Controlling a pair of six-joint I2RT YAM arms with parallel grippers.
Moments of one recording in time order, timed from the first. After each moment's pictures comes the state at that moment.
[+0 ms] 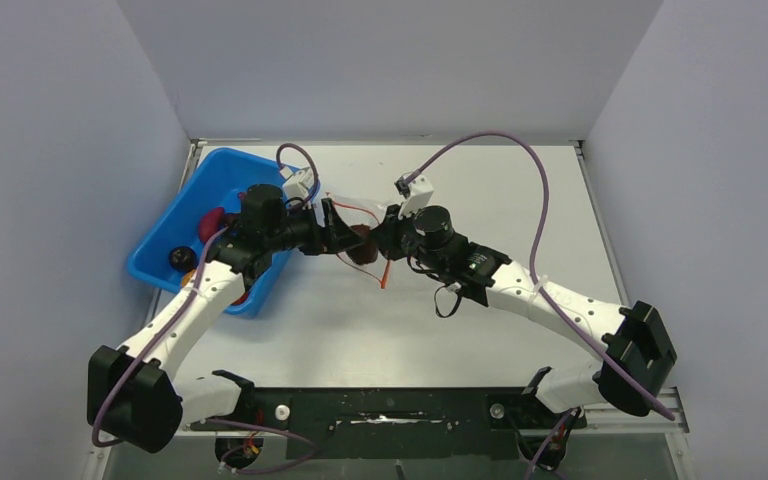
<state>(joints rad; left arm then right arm) -0.38 1.21 0.93 -0.21 0.50 -0.57 0.86 1.36 1.03 0.01 0.12 0.43</state>
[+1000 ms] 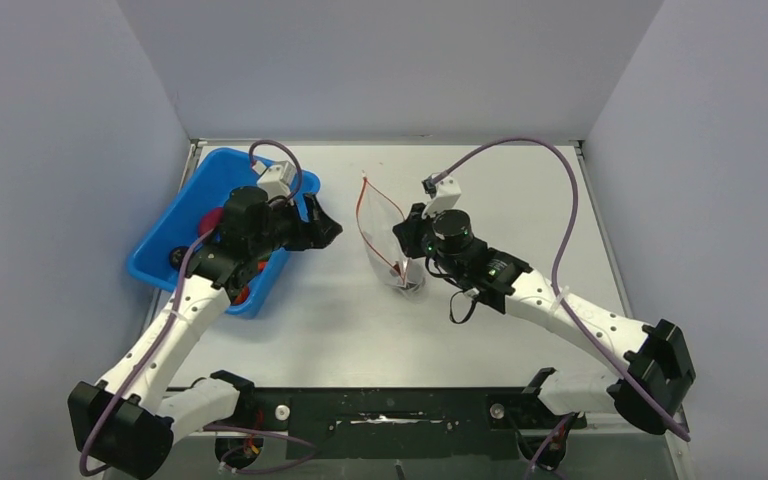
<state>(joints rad) -0.38 1.08 0.96 -0.31 0.26 -0.49 0.82 1.26 0.97 -0.04 0.25 0.45</state>
